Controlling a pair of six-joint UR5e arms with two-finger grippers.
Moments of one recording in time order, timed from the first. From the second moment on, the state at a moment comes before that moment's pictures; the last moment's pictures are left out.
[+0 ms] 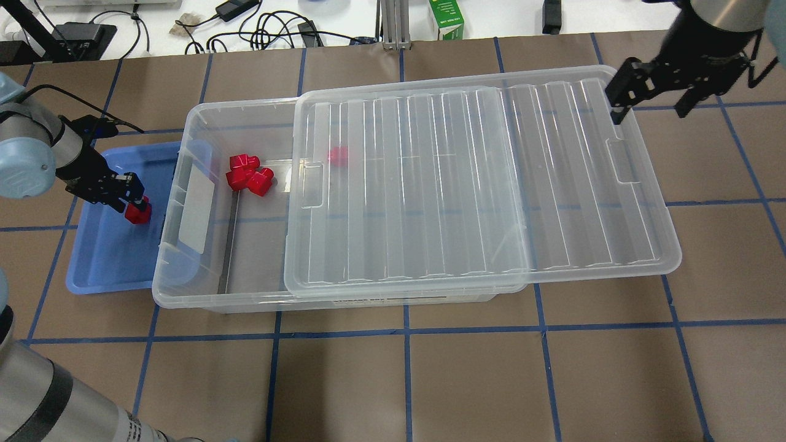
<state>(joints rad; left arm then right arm) -1.04 -2.04 -1.69 -1.10 1.55 0.53 1.26 -1.49 1.61 -1.70 -1.56 -0.39</state>
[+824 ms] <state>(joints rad) -1.21 -1.84 -1.52 -1.47 1.55 0.43 1.18 -1.44 1.78 -1.89 -1.63 -0.43</state>
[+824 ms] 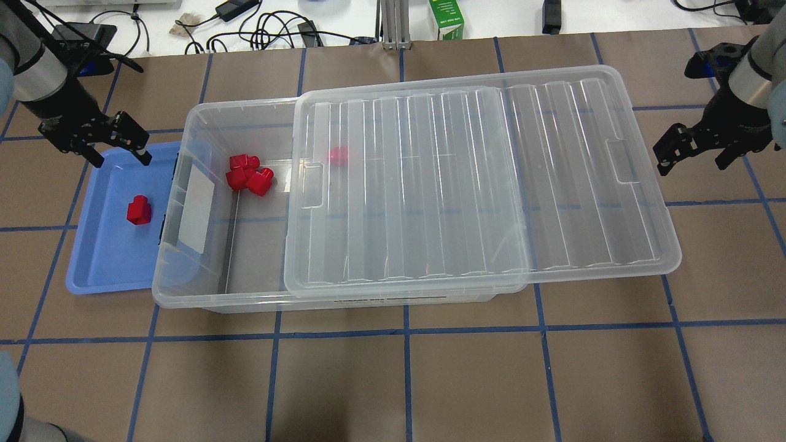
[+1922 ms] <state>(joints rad) -1.59 -1.64 -1.53 -1.50 1.55 0.12 1.36 -1.44 1.79 -1.89 -1.60 -0.21</state>
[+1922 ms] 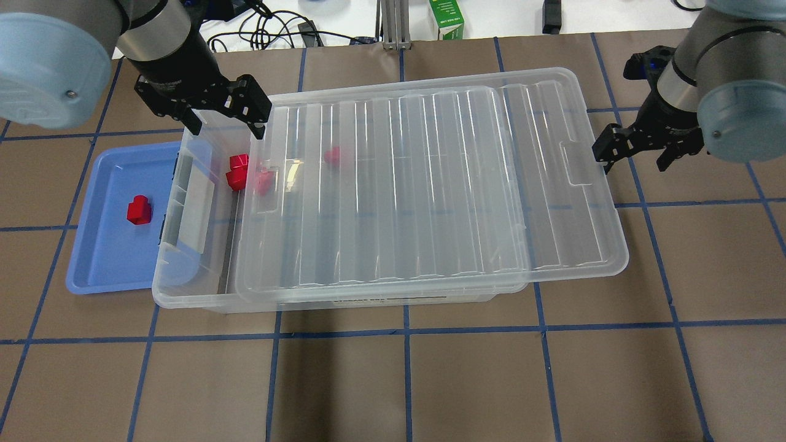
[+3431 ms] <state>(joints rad) -1.59 -1.60 -1.52 -1.51 1.61 0.05 1.57 -1.43 1.49 -1.66 -1.58 -0.04</state>
